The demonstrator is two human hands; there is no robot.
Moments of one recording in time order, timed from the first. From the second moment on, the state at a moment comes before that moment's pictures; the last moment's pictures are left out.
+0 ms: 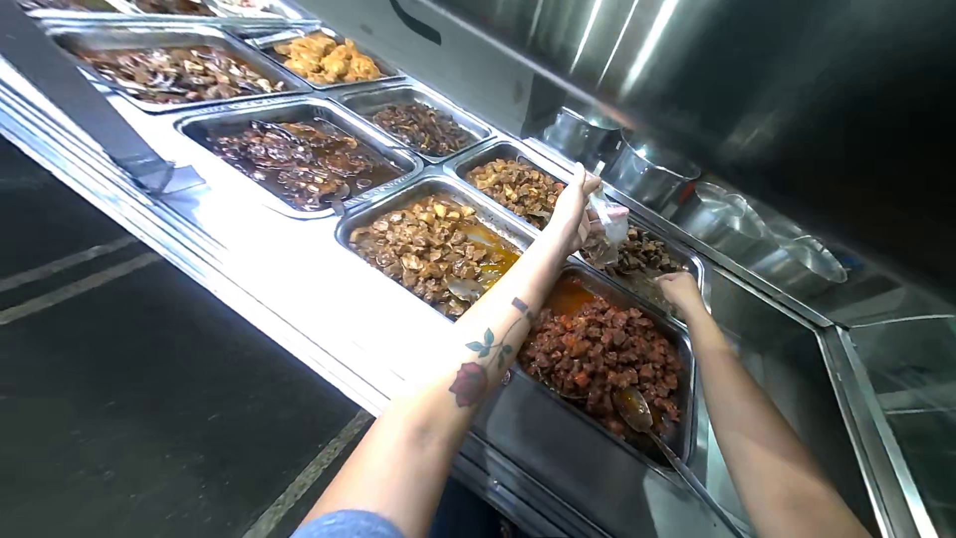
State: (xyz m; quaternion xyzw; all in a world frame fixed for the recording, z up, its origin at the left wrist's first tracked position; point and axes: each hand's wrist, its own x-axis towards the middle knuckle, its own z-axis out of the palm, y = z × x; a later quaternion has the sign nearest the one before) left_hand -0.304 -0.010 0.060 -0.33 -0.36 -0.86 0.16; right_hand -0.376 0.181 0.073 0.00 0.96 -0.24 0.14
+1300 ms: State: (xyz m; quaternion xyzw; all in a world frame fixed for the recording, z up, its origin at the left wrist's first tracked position) left_hand -0.271 0.036 0.085 0.01 -0.34 -0.93 0.16; right_hand -0.412 0.336 0.025 -0.16 0.98 -0.14 -0.01
